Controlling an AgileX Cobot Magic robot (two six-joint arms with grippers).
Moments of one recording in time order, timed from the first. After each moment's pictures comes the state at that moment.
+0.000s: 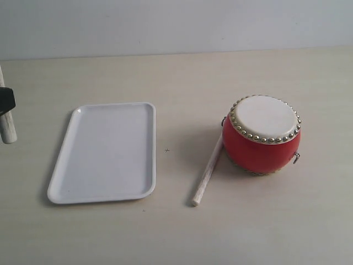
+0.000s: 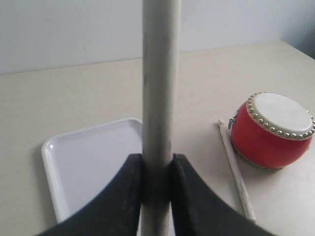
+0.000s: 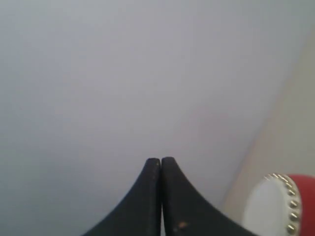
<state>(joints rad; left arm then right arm) -0.57 0.67 -0.45 0.04 0.23 -0.20 0.06 0.02 -0.01 0.38 -0.04 0.89</state>
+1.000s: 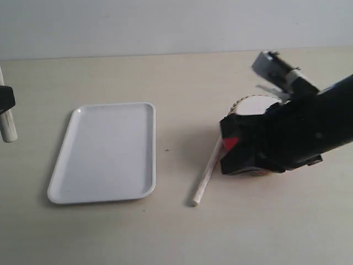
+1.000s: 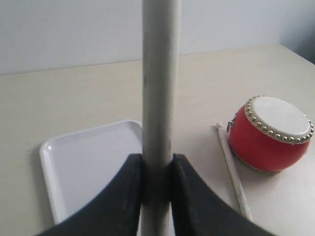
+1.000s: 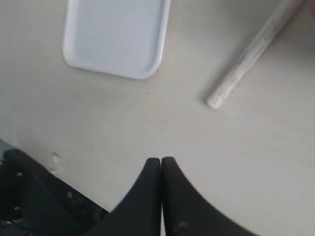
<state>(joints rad) -0.57 0.67 -0.45 0.04 0.22 -0.21 0.44 1.36 -0.71 0.83 0.77 -0.29</state>
